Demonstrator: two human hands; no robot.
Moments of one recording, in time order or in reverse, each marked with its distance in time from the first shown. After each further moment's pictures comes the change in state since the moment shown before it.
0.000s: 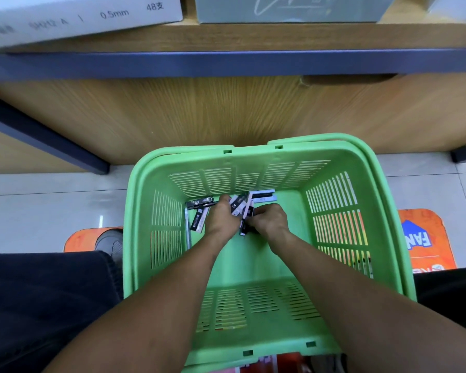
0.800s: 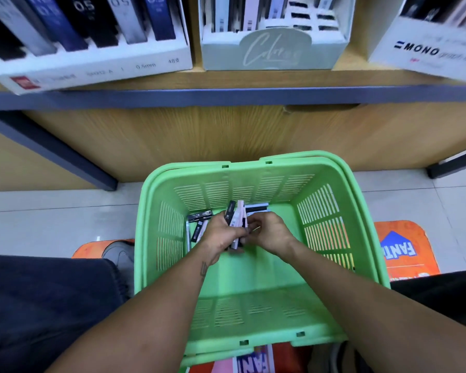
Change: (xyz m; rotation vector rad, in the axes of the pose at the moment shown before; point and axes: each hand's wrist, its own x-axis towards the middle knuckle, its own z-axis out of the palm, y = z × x) left_hand -0.033 0.007 -0.015 -0.580 -0.224 -0.072; right_hand -0.033 -0.003 -0.032 -0.149 -0.207 -0.399
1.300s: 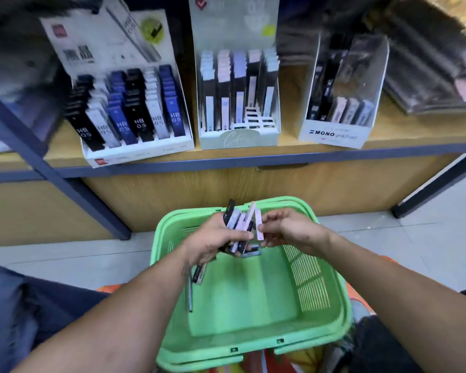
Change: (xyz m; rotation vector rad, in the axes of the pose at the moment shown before) left_hand -0.098 0.113 -0.003 0.135 -0.305 0.353; right_hand -0.085 -0.081 -0.114 0.409 -0.142 -0.123
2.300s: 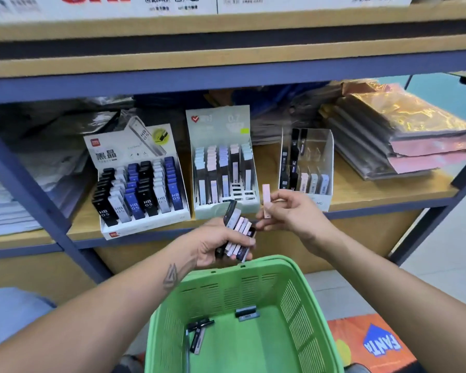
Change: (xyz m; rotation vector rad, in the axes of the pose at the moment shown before) left_hand -0.041 0.160 0.021 -0.044 -0.003 -0.054; right_hand -0.073 -0.140 -0.027 0.047 0.272 -0.496
